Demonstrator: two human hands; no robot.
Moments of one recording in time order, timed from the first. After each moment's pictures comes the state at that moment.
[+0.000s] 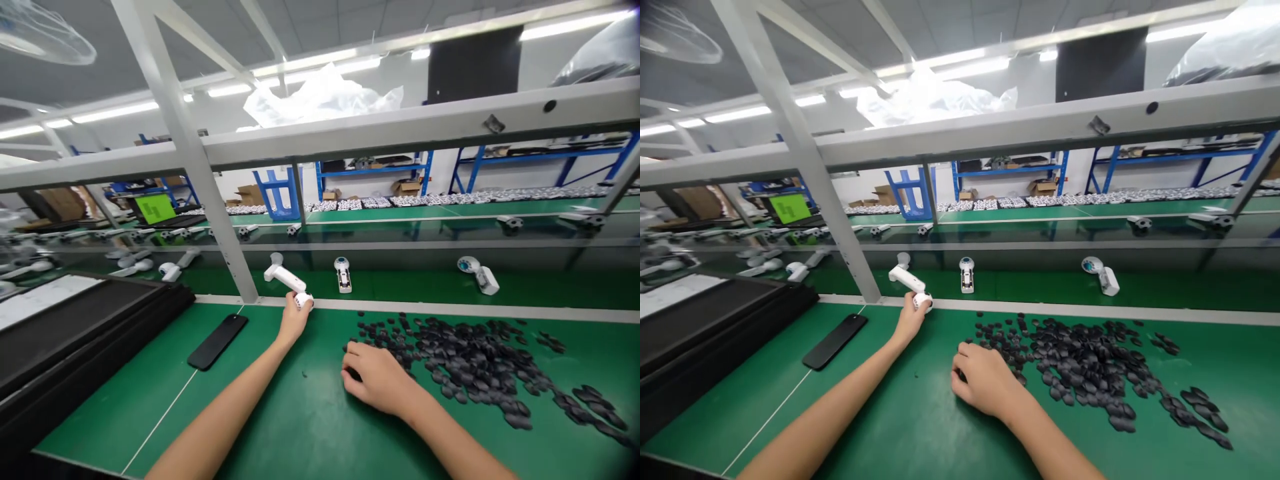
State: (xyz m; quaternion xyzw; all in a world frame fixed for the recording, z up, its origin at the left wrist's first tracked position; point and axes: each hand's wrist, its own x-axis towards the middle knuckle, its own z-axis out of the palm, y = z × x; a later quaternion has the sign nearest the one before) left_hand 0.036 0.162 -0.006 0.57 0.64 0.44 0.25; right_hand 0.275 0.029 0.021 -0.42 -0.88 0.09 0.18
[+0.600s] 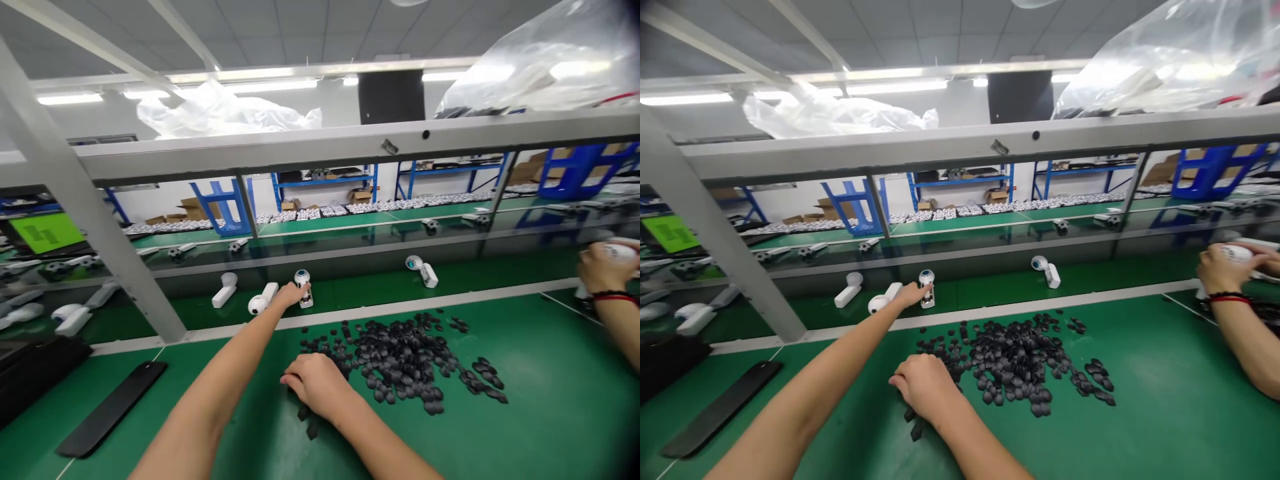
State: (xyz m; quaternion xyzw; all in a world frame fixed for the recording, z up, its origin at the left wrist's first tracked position) left_hand 0.181 0.308 0.033 0.71 0.67 0.12 0.18; right_hand 0.289 0.056 0.008 -0.48 -0.83 0.15 0.25
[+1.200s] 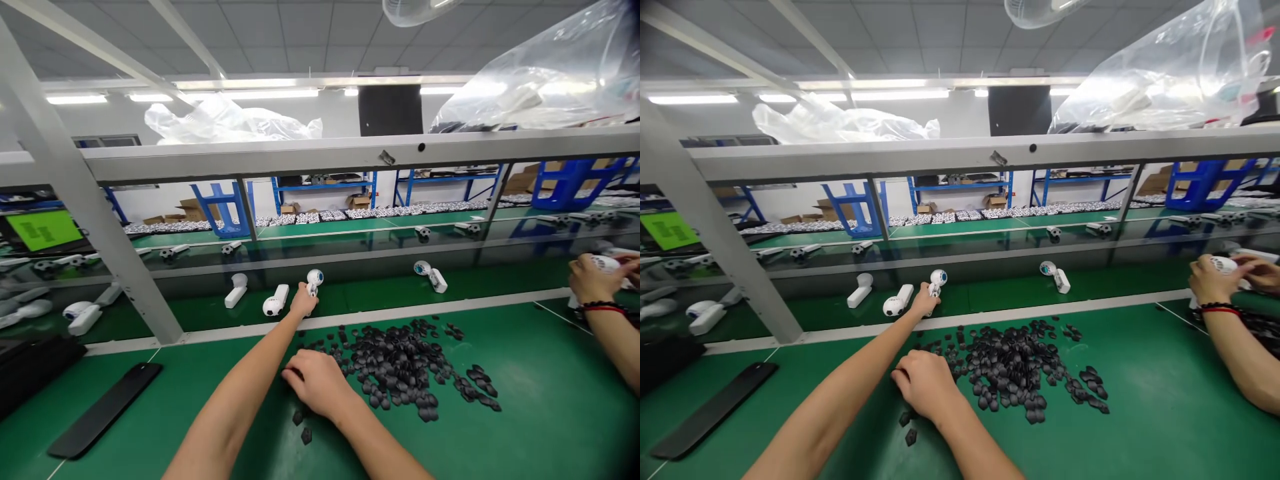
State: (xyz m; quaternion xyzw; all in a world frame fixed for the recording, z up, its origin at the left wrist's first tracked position) left_hand 0.233 0.268 0.024 0.63 0.62 0.30 0.37; right_hand 0.299 0.055 0.017 -0.49 -0.81 0.13 0.29
